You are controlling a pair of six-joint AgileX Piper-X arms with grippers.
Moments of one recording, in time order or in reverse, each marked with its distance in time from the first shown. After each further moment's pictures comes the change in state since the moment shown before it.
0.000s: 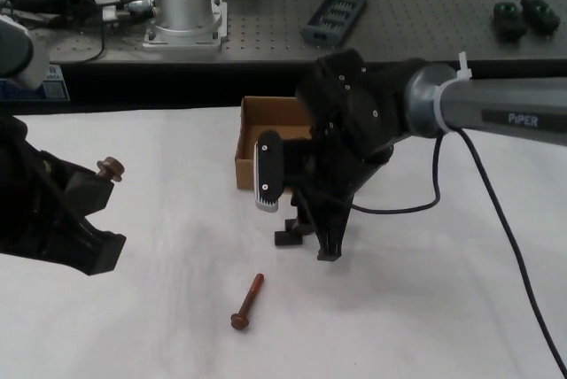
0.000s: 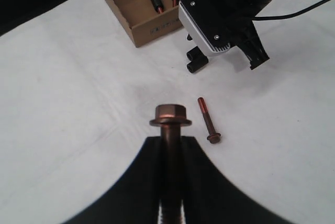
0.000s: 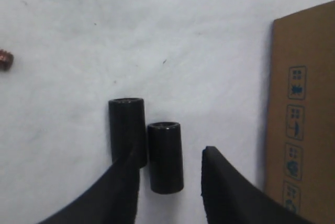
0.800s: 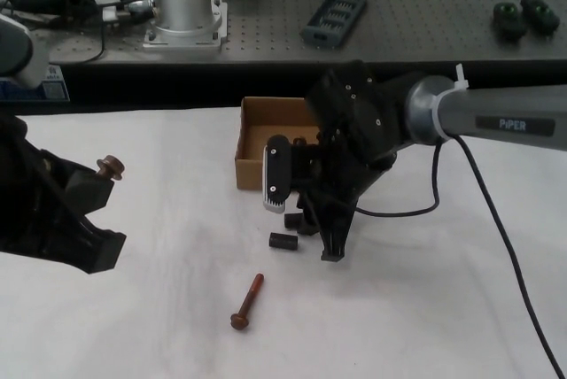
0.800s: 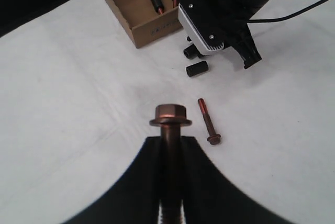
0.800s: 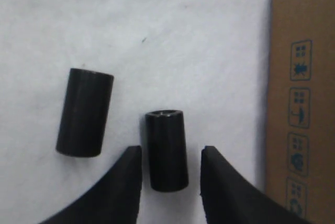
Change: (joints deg) left arm 0.0 0.0 0.0 -0.6 0.0 0.0; right arm -1.8 2.1 -0.4 -2.4 -0.5 -0.1
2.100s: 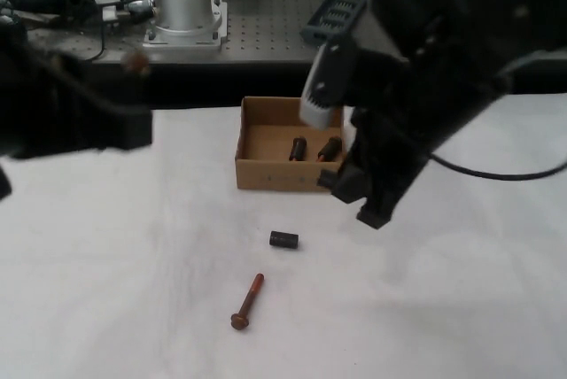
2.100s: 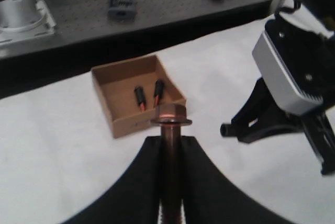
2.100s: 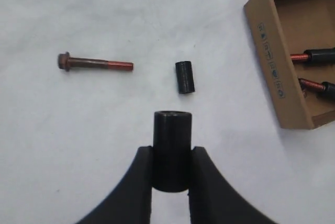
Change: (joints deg) left arm 0.0 1.3 0.0 -18.9 4.8 -12.6; right arm 1.5 -27.4 8.0 18.3 -4.8 21.1
